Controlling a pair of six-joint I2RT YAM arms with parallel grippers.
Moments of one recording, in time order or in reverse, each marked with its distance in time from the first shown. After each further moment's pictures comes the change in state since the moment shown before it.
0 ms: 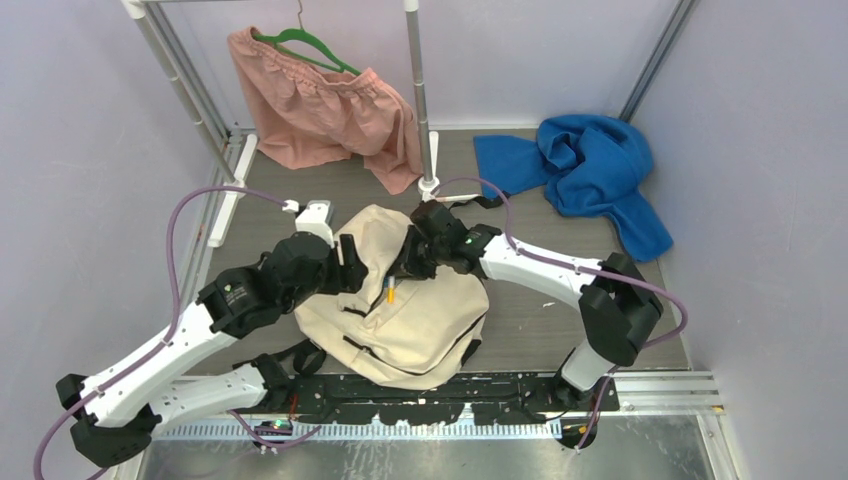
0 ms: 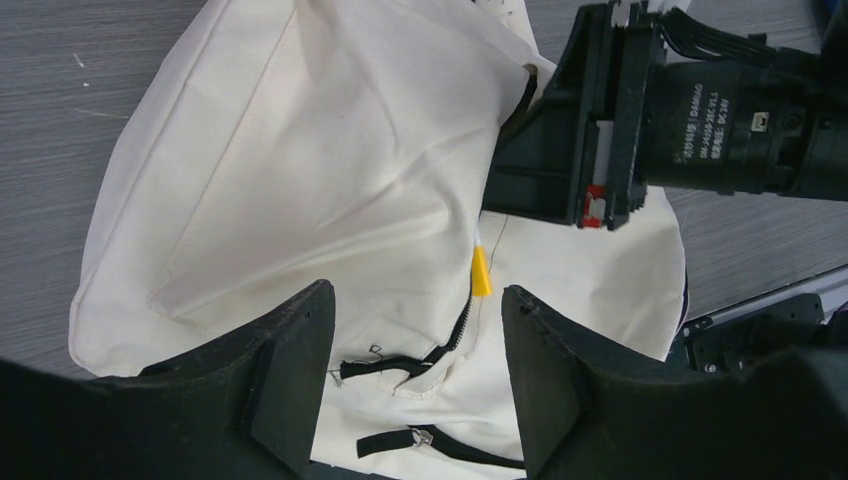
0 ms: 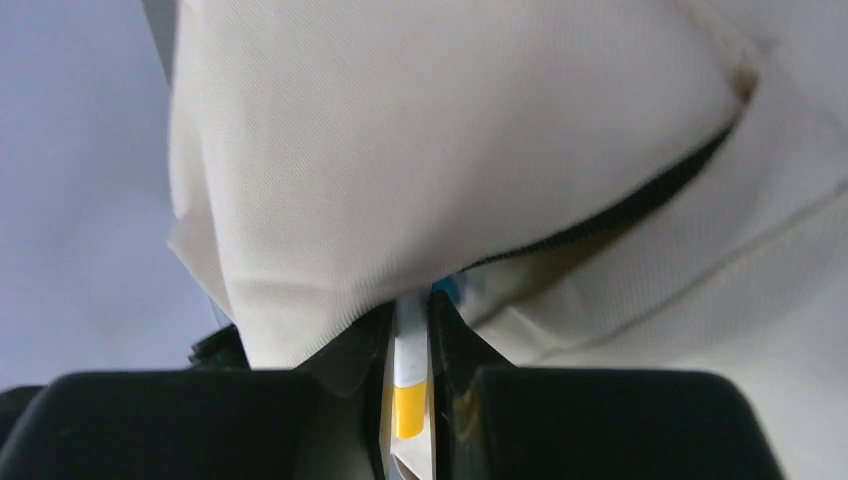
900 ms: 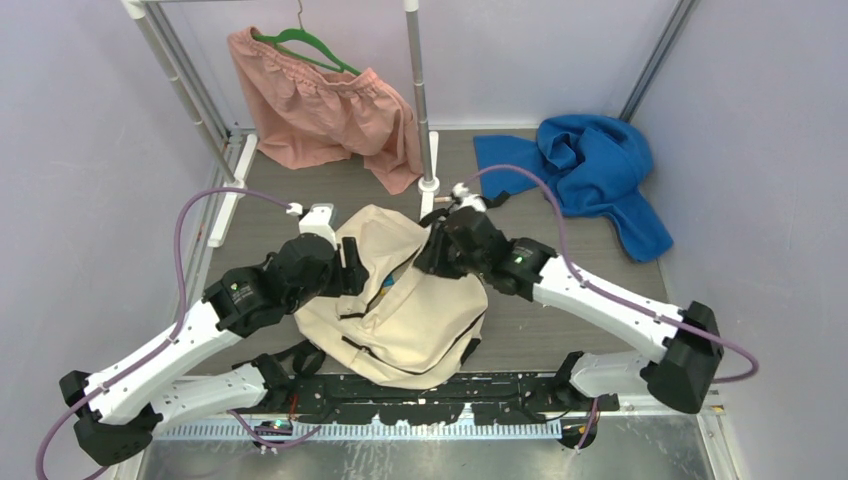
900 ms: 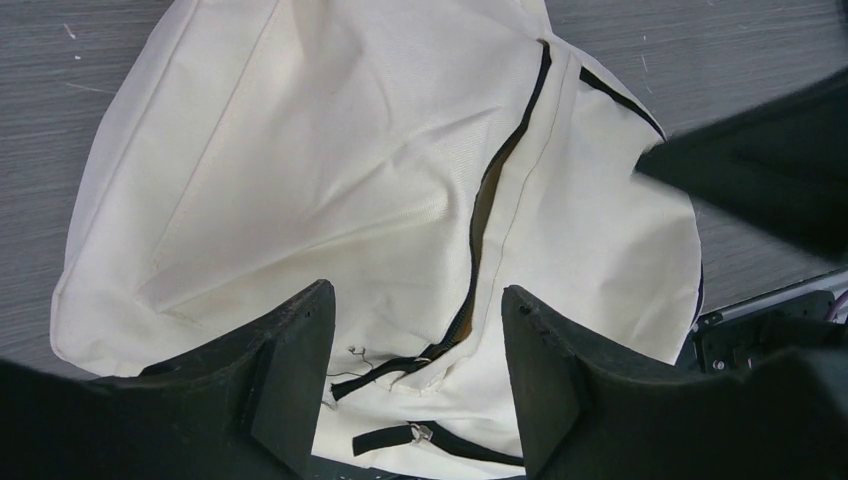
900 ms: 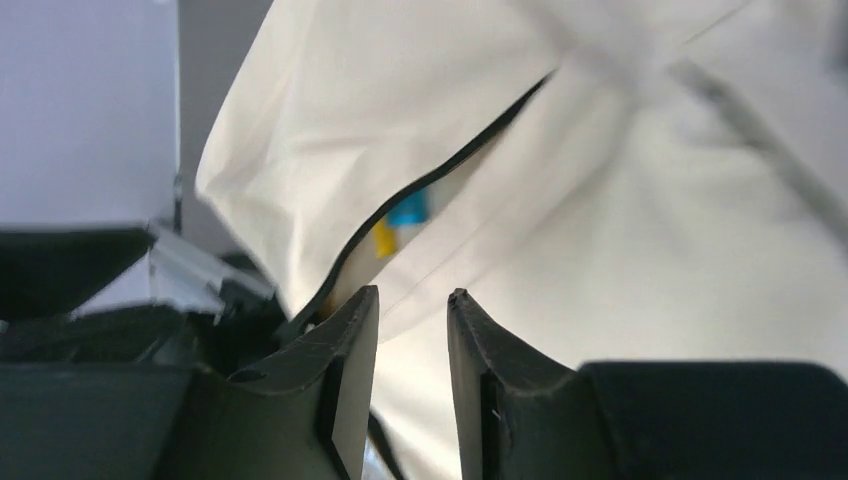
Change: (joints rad) left arm 0.000 0.008 -0.021 -0.011 0.005 -0.030; right arm 0.058 -0.300 -0.066 -0.083 0.214 -0.130
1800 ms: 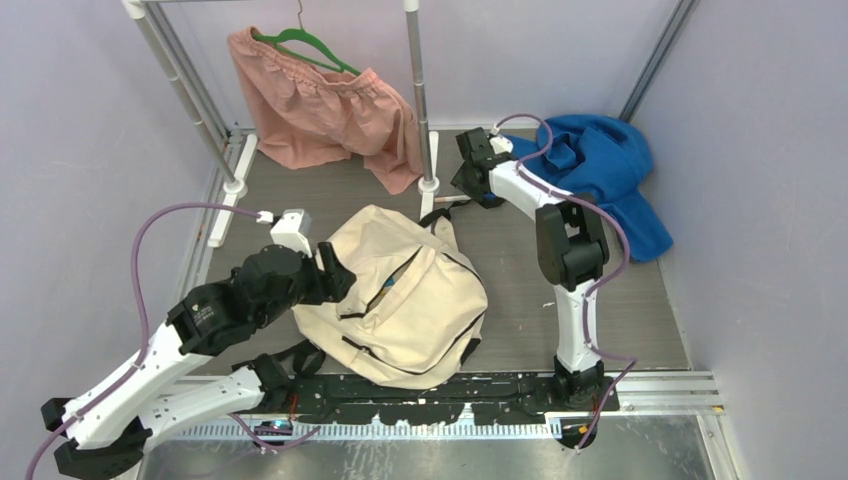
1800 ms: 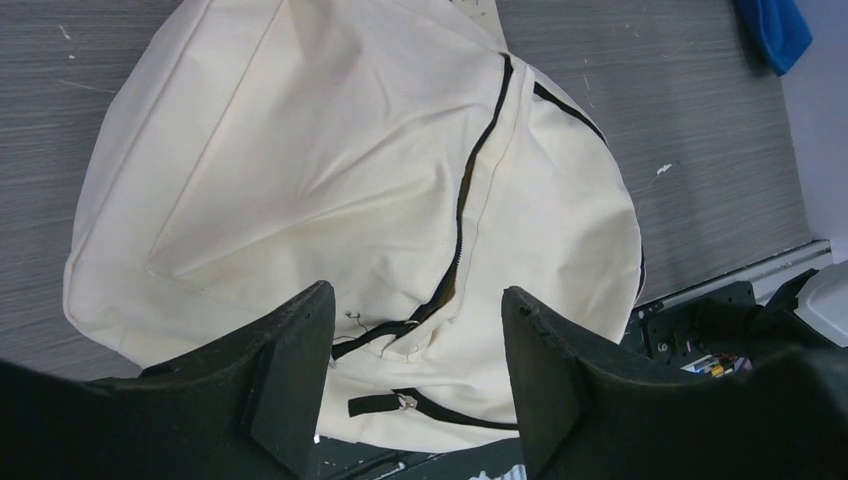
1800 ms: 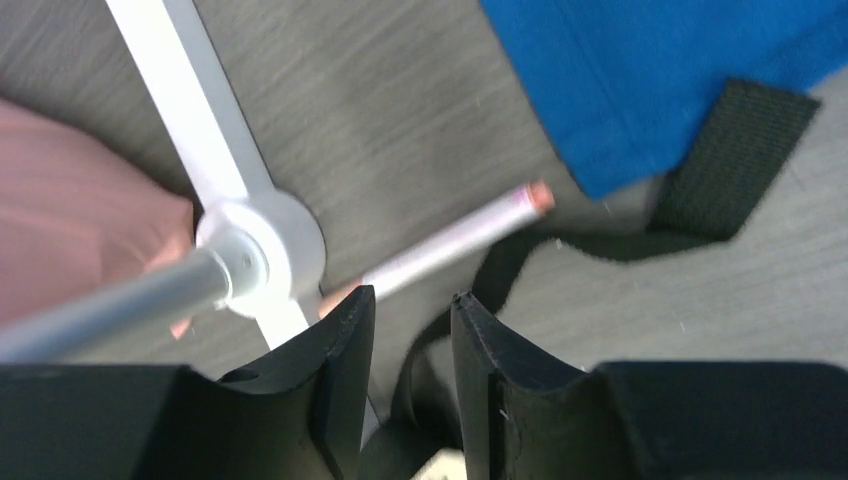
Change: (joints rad) left arm 0.001 -0.147 0.000 -0.050 0.018 -0.031; right arm -0.514 0.804 0.589 -0.031 0.200 -0.021
